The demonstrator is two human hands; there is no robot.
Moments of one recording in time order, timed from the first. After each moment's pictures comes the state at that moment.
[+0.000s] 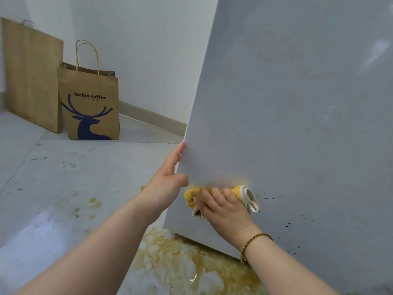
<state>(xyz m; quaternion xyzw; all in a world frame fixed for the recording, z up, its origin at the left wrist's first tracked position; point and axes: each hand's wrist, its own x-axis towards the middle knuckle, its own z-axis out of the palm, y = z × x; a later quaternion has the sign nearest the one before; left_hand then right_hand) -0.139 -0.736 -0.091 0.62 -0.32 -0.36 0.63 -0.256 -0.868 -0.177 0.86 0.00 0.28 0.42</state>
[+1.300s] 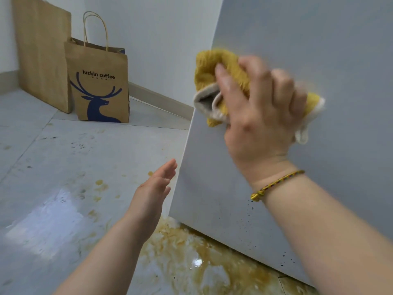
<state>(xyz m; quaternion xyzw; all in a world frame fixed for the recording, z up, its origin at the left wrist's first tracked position) -0.137 -0.729 -0.160 0.58 -0.16 -0.36 0.71 -0.198 -0.860 -0.054 0.76 -0.13 0.55 0.32</state>
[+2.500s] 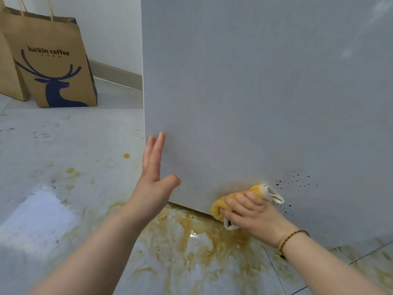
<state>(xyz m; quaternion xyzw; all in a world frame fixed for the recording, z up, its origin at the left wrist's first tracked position) -0.188 -0.752 -0.174 0.65 -0.34 -0.28 0.62 -0.372 -0.919 -0.238 0.88 0.08 0.23 0.40</state>
